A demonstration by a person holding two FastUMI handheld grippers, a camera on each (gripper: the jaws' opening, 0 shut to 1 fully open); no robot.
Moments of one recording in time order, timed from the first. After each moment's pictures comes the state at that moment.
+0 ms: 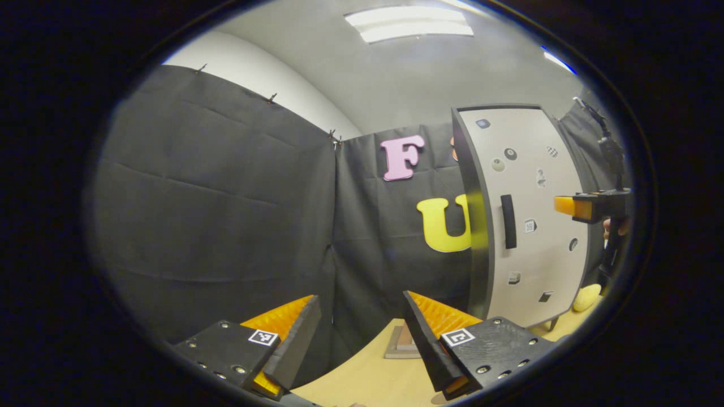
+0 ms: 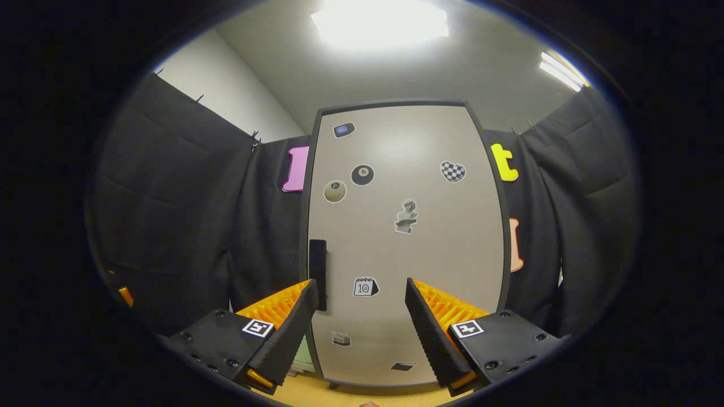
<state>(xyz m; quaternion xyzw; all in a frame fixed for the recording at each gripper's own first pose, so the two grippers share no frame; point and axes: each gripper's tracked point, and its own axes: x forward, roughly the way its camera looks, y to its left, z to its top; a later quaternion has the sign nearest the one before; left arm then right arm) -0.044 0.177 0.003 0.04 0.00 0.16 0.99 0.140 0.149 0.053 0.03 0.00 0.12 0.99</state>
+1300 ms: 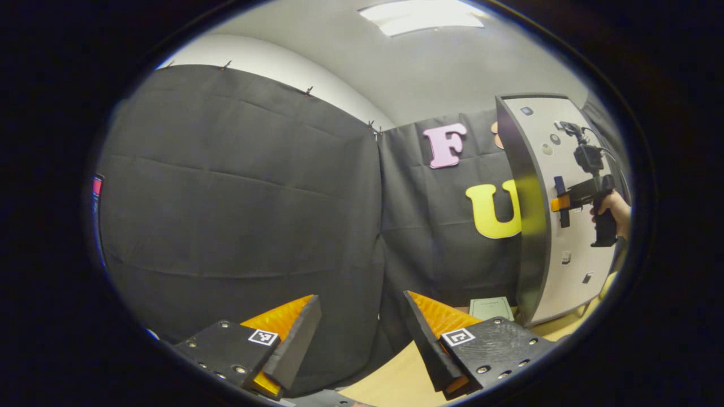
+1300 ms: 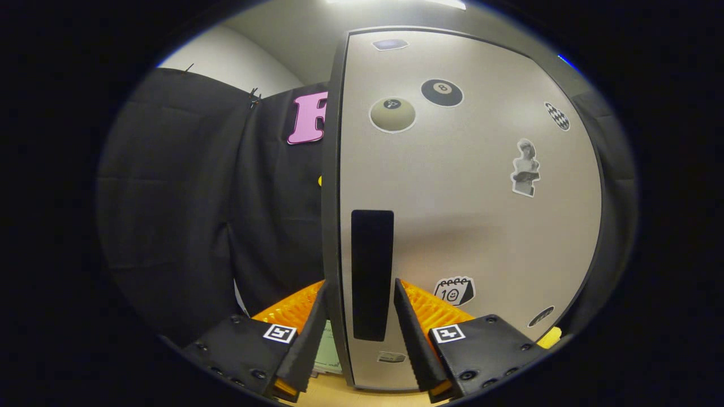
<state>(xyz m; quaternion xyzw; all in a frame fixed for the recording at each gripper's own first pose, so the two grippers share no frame) -0.080 0.282 -0.020 0.05 0.02 0.24 0.97 0.255 0.255 0.002 0.02 0.13 0.13 0.98</state>
